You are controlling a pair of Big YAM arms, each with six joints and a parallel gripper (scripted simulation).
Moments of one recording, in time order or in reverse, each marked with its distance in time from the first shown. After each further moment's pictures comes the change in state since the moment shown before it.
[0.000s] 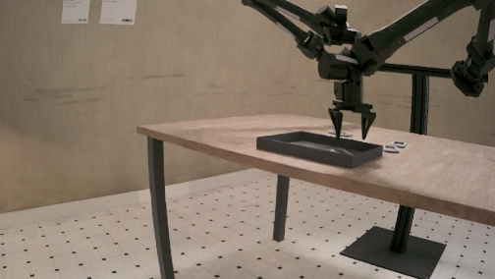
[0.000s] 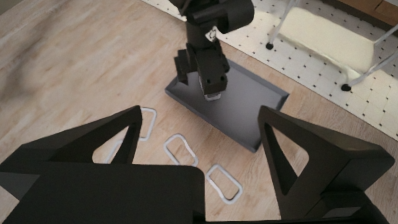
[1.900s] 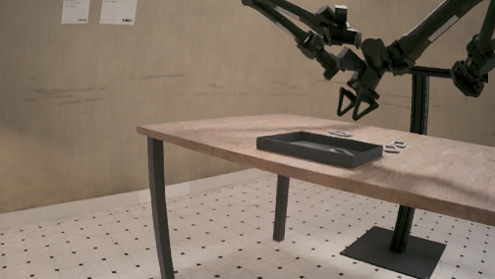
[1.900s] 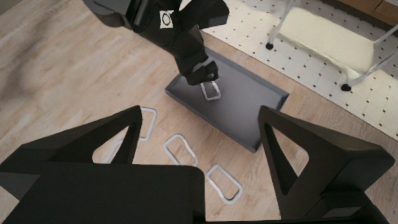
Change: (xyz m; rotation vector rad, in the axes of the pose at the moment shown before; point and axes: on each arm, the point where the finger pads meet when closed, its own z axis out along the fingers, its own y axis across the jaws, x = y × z) left arm 0.005 0.018 -0.056 -0.514 -0.455 -1.606; right arm 0.000 0.000 0.000 0.000 0.000 0.000
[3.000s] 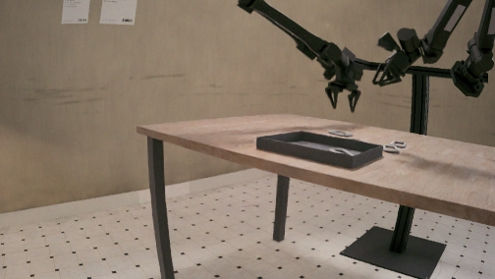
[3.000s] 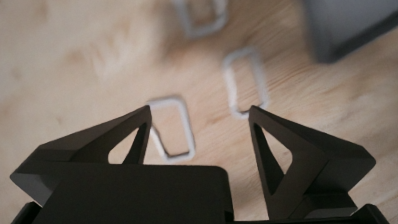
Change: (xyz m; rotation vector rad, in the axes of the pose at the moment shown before) left arm 0.090 -0.121 -0.185 0.275 -0.229 0.228; right arm 0.237 0.007 0.038 -0.183 0.717 -0.443
